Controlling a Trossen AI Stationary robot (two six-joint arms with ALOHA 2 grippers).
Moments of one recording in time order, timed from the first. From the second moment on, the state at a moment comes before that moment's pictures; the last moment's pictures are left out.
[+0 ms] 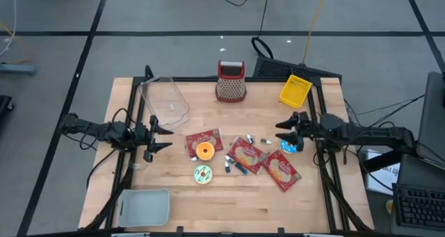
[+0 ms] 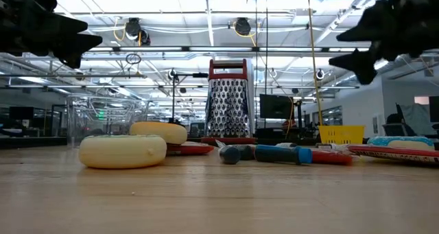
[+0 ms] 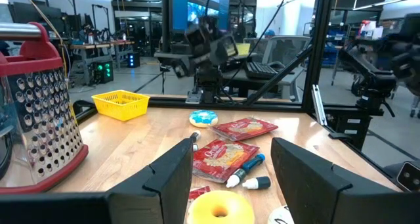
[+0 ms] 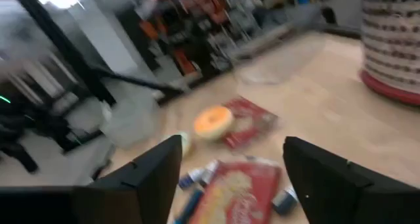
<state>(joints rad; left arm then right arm) -0.27 0.02 0.02 0.07 -0.23 -0.03 -0.10 0.30 0.20 -0.04 -0.05 0.46</state>
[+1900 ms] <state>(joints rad) -0.27 0.02 0.02 0.07 -0.23 -0.03 0.06 1.09 0.44 -0.82 0.16 0.99</state>
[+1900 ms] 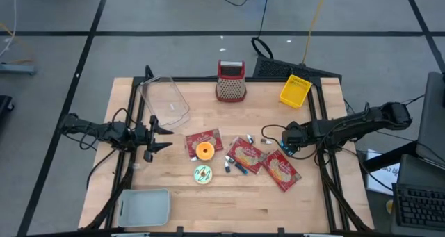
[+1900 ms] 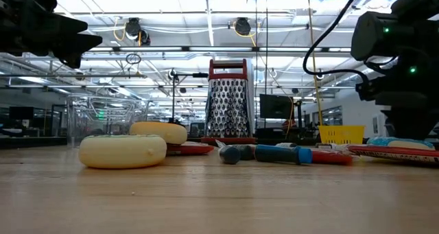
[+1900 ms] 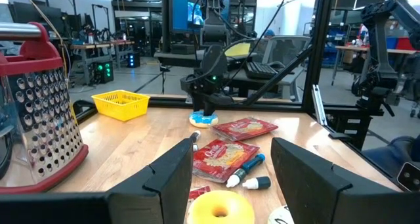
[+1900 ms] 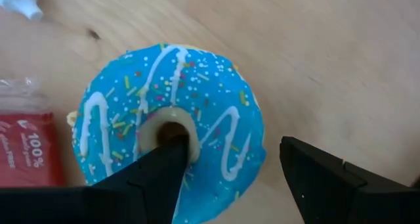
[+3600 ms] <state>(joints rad) -0.27 0.02 0.02 0.07 -0.23 -0.03 -0.06 1.11 0.44 -0.80 0.16 0.95</state>
